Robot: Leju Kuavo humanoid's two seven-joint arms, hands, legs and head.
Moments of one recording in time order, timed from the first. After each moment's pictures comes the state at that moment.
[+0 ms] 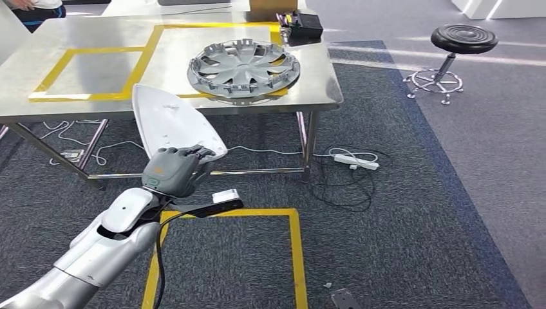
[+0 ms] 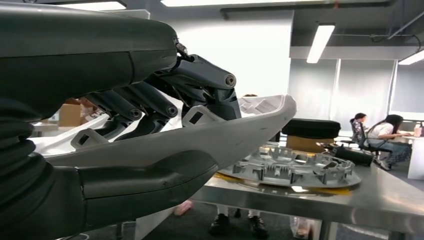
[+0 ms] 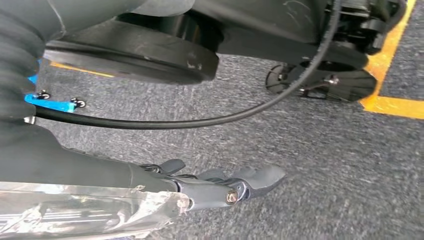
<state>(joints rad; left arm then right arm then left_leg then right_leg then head) -0.41 0.08 -0.60 -1.27 -1.23 0.33 -0.09 -0.12 0.23 -0.86 -0.20 1.13 -0.21 -0.05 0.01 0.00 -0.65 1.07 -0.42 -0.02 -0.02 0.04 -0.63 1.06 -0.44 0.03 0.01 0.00</state>
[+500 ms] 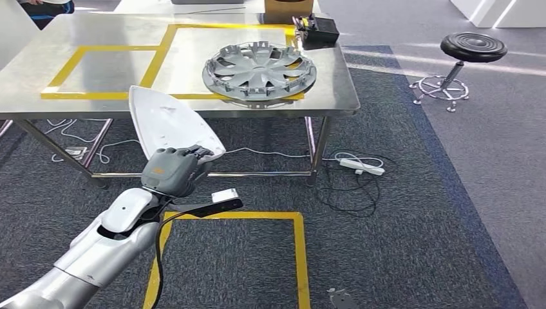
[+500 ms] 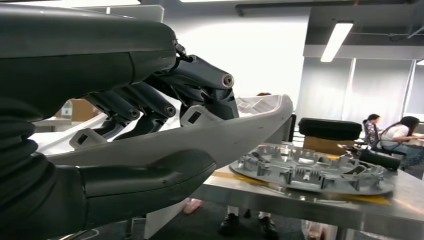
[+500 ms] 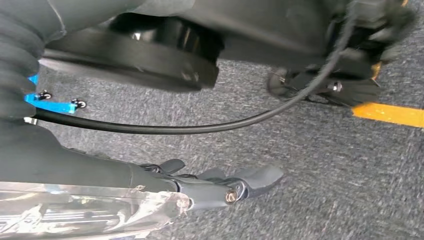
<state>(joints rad) -0.40 0.08 -0.59 -1.27 -1.23 0.33 -0.09 -0.12 0.23 -0.86 -0.20 1.13 -0.21 -0.05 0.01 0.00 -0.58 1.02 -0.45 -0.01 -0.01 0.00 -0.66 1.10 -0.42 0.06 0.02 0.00</state>
